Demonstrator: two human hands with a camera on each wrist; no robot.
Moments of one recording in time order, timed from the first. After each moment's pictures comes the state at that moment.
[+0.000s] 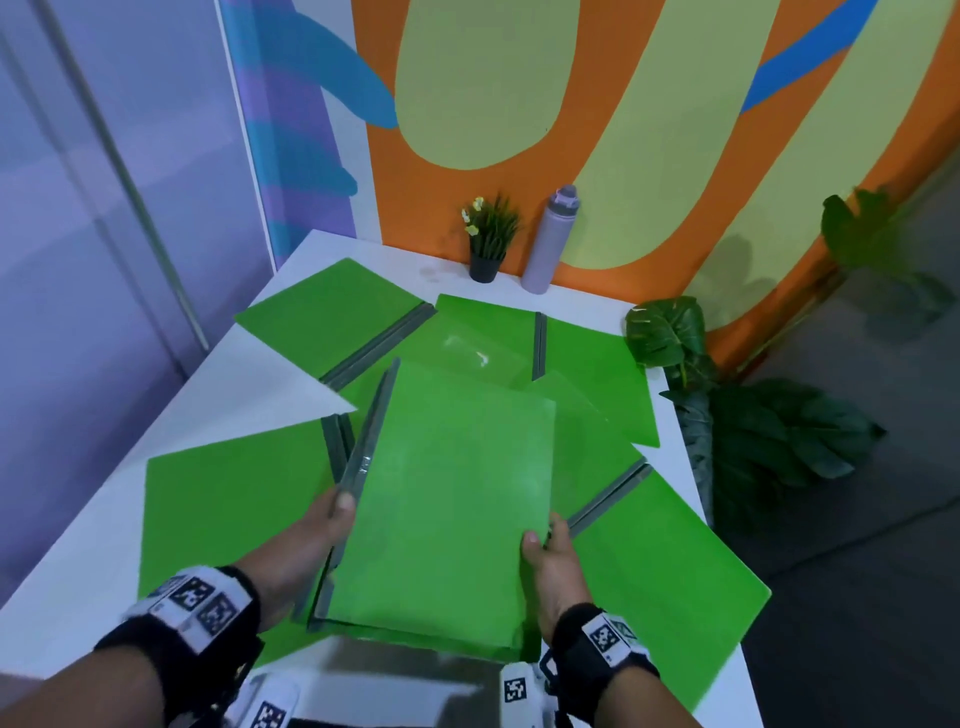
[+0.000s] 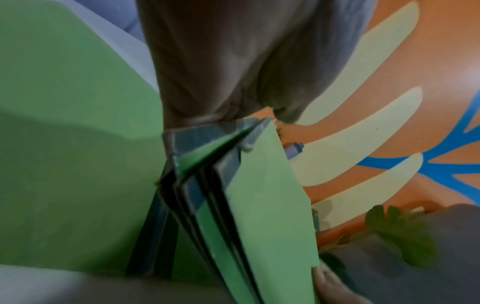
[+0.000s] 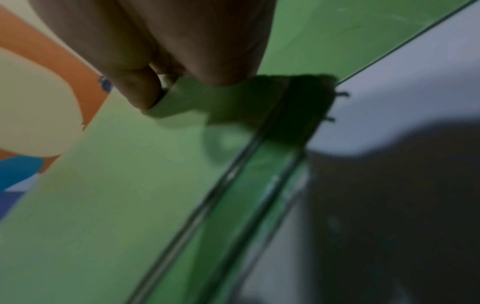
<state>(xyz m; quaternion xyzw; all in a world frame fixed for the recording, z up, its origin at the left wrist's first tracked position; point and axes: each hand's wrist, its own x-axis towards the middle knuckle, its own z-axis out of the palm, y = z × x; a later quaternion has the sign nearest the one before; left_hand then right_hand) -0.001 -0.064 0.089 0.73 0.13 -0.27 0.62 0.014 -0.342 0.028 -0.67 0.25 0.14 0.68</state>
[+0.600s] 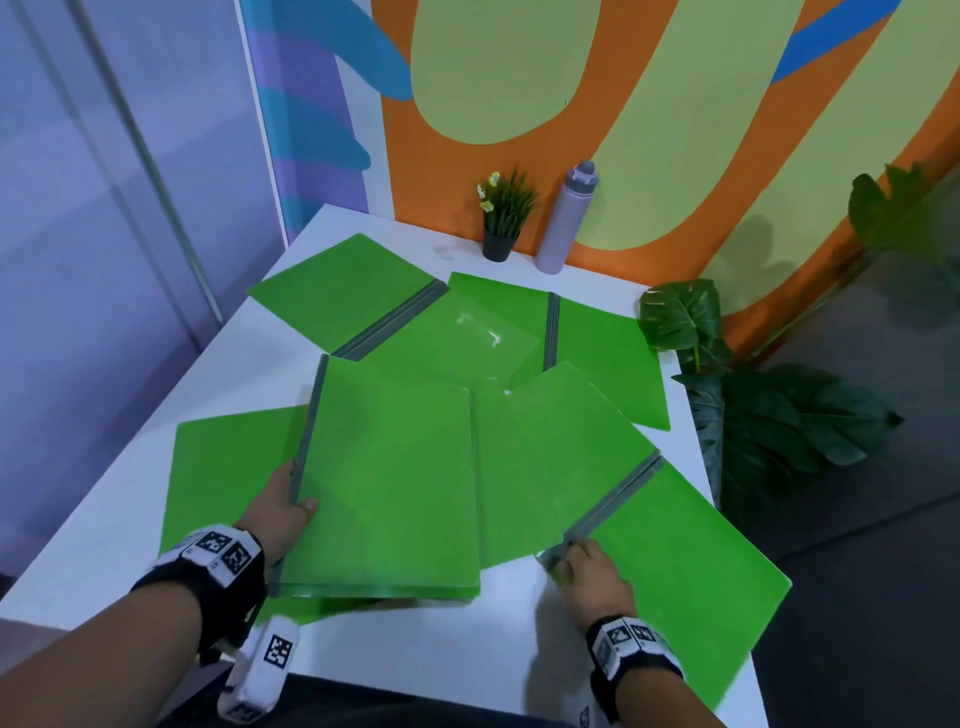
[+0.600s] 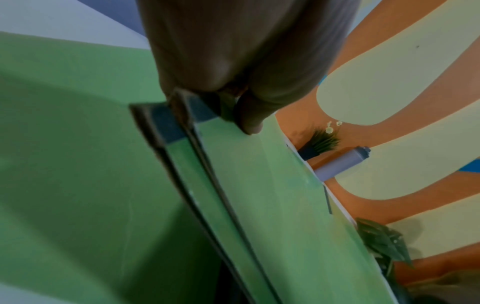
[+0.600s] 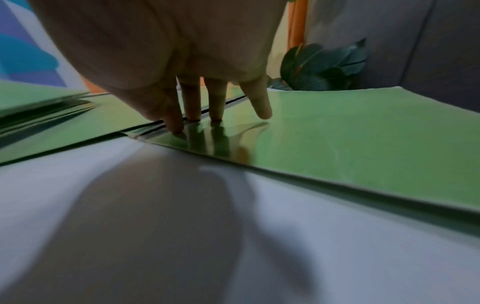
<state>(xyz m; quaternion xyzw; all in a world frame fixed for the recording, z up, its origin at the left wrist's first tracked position) 0.016 -0.023 0.031 0.83 0.25 -0.17 0.46 -0.002 -0.403 -0.027 -0.97 0.10 0.19 0.15</state>
